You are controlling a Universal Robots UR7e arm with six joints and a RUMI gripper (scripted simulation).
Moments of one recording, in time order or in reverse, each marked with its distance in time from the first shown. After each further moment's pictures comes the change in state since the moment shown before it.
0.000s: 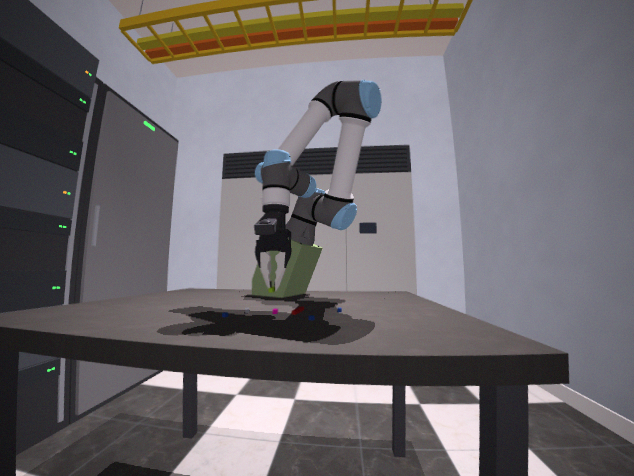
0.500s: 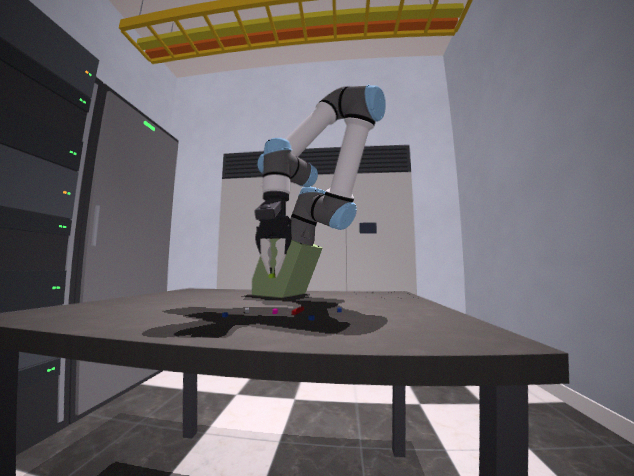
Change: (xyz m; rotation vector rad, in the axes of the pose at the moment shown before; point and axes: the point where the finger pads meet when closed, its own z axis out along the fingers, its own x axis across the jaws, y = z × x) arm 0.000 0.000 -0.035 0.002 0.001 0.000
